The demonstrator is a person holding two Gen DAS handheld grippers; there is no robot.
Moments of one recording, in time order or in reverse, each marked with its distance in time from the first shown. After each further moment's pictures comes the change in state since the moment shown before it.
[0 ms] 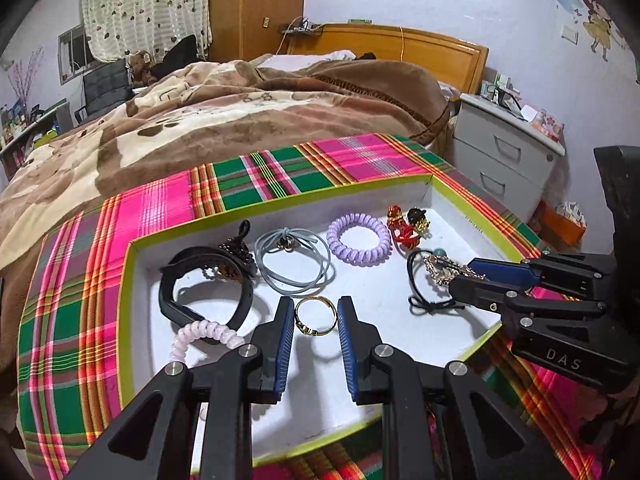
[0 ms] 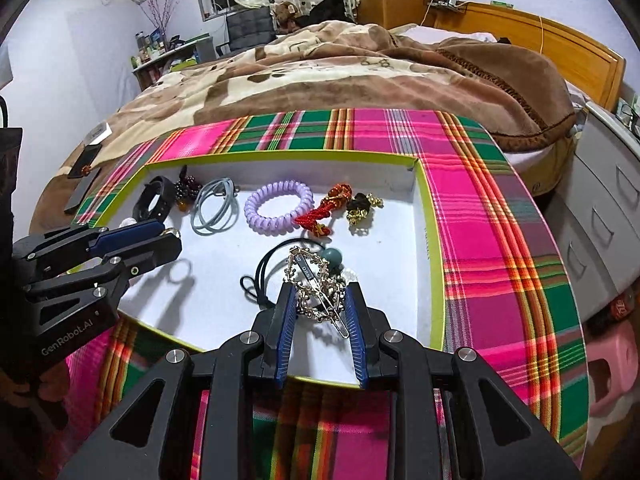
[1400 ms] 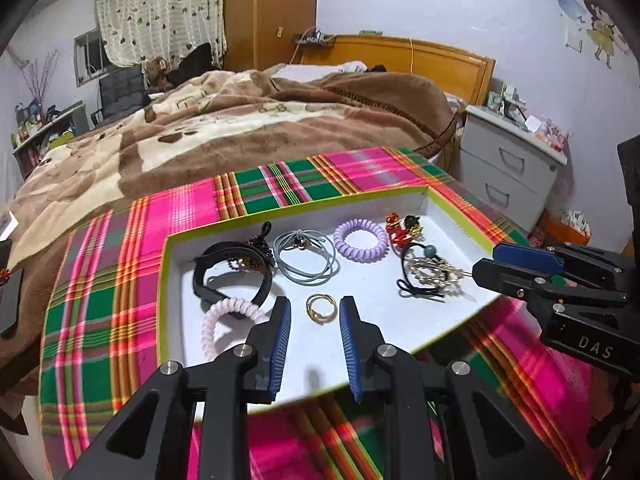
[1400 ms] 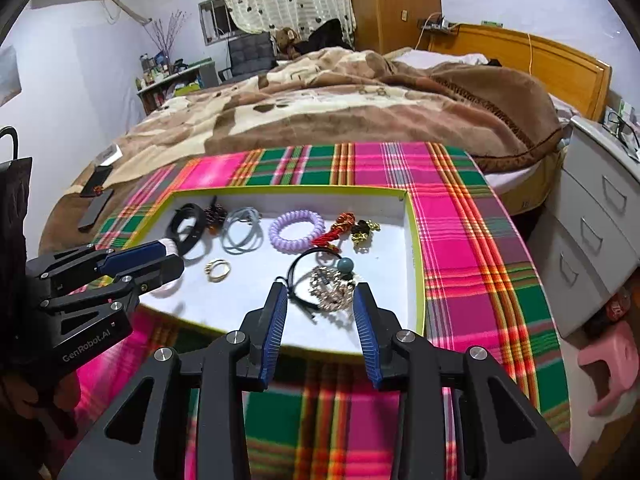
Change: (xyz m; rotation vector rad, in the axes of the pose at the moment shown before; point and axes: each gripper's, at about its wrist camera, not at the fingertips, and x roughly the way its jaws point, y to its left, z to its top) left arm -0.050 -0.003 -0.012 -0.031 -0.053 0.044; right arm -0.054 0.013 -0.006 0.011 -0.106 -0.002
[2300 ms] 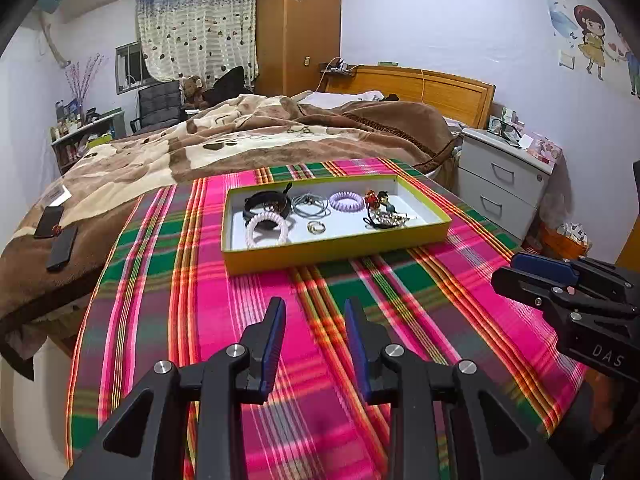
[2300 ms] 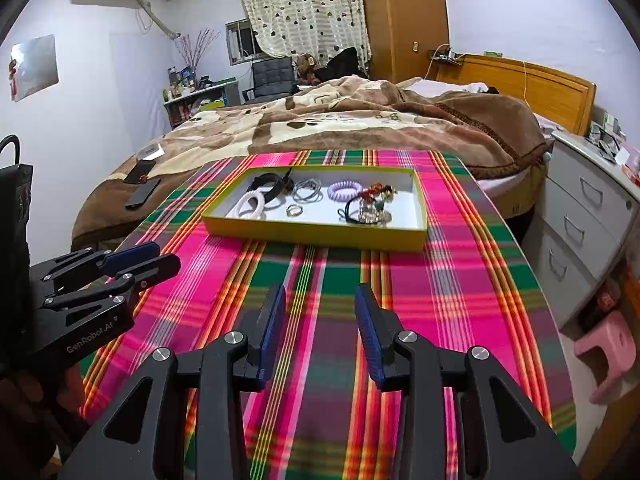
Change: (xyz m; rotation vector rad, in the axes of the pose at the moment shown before) left arm -0.131 -0.034 -0.101 -0.055 -0.100 0.089; right arm -0.110 0.045 -0.095 -0.041 -0.097 0.026
